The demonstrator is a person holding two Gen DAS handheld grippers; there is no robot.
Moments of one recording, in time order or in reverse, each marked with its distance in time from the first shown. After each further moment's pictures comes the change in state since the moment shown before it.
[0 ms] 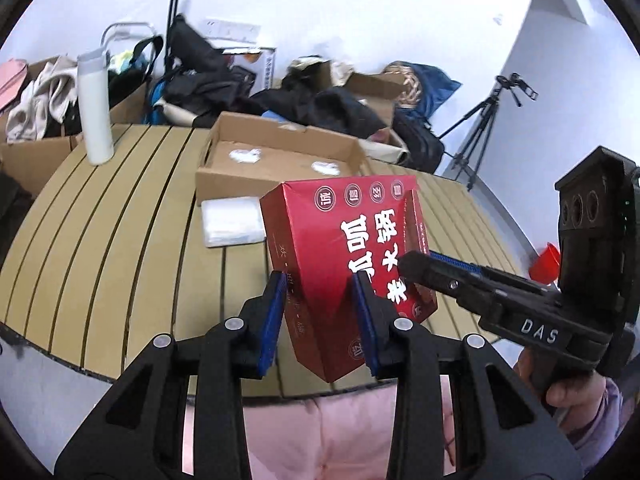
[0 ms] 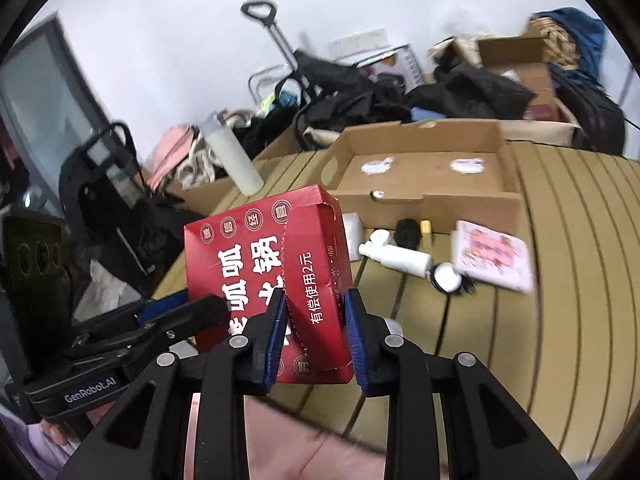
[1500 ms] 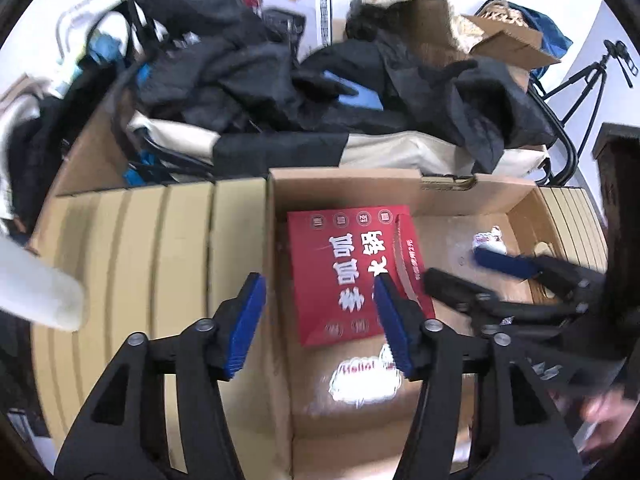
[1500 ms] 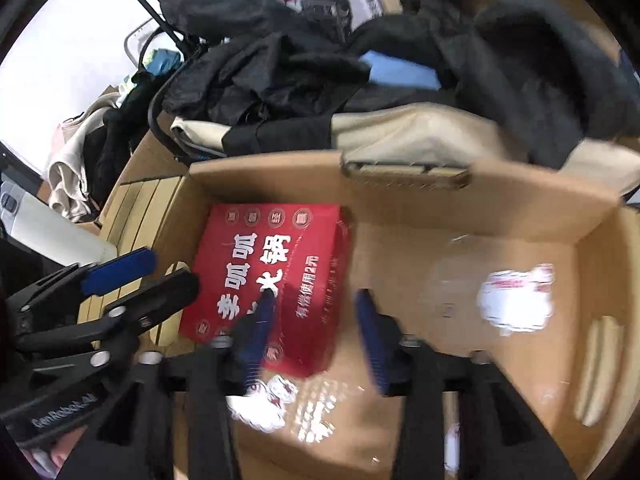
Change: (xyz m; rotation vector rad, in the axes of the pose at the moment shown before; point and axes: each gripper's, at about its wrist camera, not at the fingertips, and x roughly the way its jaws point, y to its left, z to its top) left arm 0.279 0.138 0.226 0.072 0.294 0.206; right arm 0.308 -0.106 0.209 0.083 0.295 -0.211
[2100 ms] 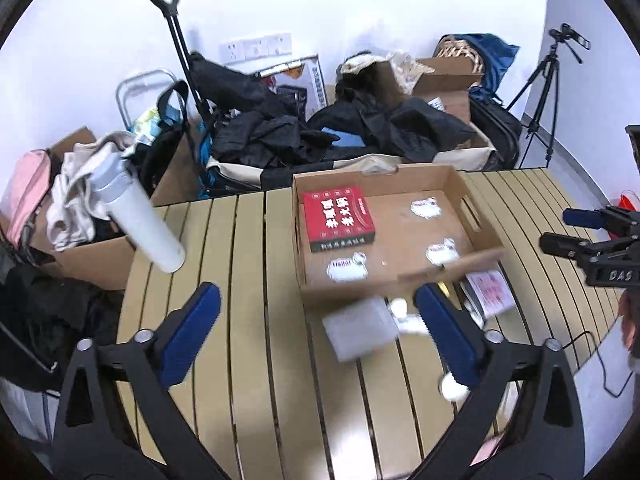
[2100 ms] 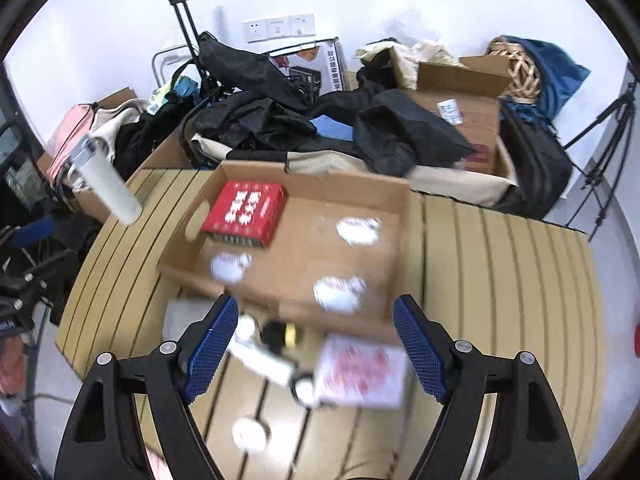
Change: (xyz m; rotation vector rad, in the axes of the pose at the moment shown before) left arm -0.212 -0.049 -0.133 0.096 -0.218 0.119; right arm -0.230 -0.015 -0.127 -0.124 -0.129 -0.163
